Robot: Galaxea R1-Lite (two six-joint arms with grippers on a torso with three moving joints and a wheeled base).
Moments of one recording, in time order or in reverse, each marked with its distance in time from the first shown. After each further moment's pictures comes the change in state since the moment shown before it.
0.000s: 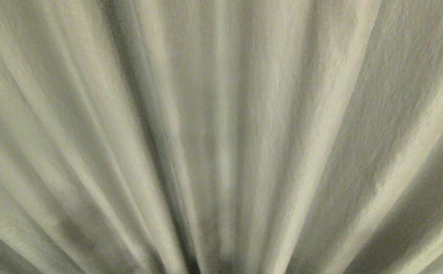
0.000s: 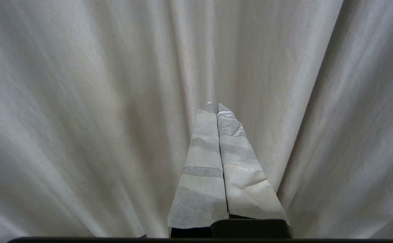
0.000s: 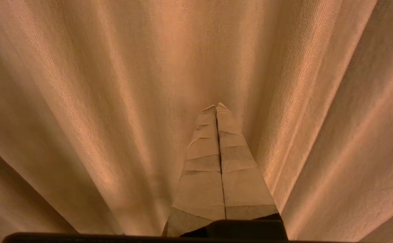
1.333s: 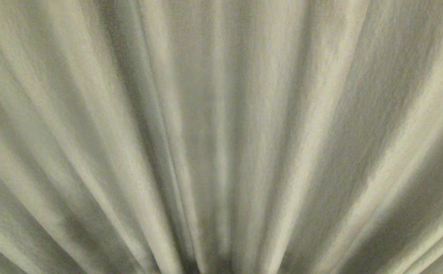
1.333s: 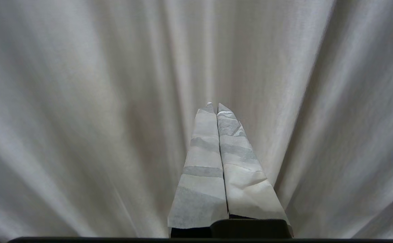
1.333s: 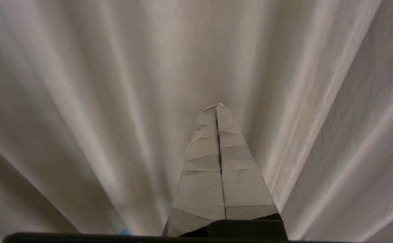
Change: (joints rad) left arm 0.000 -0.001 0.000 0.000 -0.002 0.003; right arm 0.000 0.000 0.000 -0.001 0.000 0.000
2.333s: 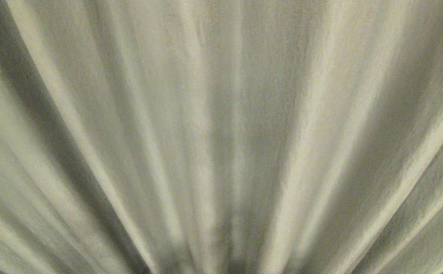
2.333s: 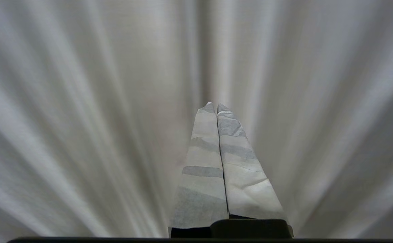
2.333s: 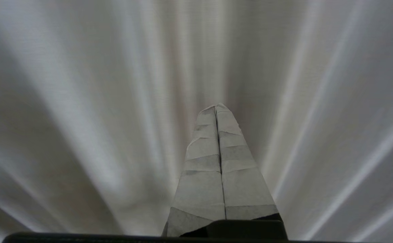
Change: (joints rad) left arm 0.000 0.000 0.000 0.000 -0.002 -0.001; right arm 0.000 0.000 0.000 0.001 0.000 0.000
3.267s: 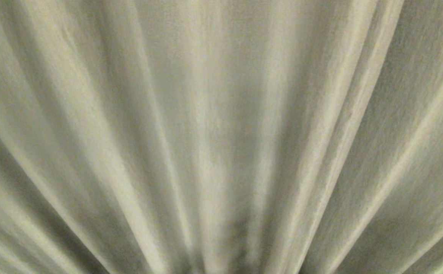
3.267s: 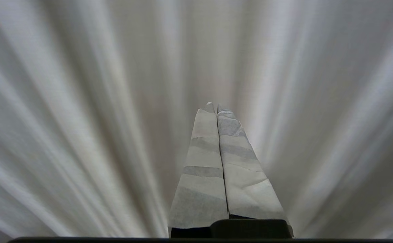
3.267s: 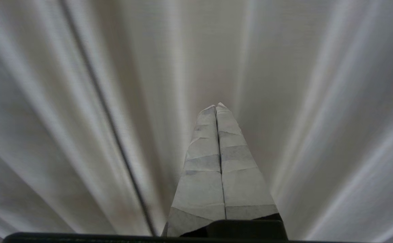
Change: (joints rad) left arm 0.000 0.000 0.000 -0.002 0.000 -0.002; right arm 0.000 0.000 0.000 0.000 0.000 0.000
